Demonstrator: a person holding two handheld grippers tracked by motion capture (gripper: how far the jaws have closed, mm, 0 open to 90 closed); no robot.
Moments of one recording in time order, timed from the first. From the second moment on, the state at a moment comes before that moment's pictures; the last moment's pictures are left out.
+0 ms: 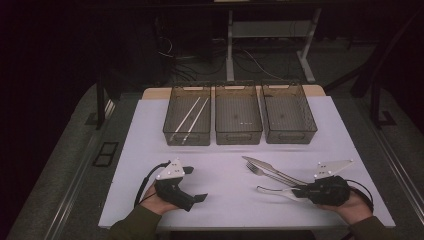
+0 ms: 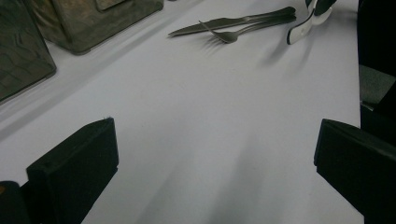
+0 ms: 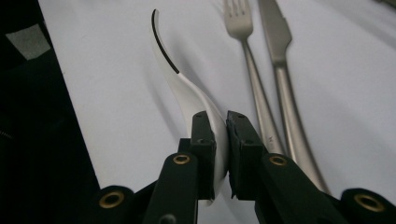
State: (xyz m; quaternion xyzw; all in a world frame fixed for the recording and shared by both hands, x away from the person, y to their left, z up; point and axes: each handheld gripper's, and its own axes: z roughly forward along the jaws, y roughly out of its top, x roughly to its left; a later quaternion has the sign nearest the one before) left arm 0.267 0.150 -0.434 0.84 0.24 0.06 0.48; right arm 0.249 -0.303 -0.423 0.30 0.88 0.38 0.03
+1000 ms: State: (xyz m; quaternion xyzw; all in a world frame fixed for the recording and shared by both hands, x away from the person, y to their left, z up) left arm 0.266 0.146 -0.433 0.85 0.23 0.06 0.48; right arm 0.296 -0.295 -0.383 0.32 0.84 0.43 0.08
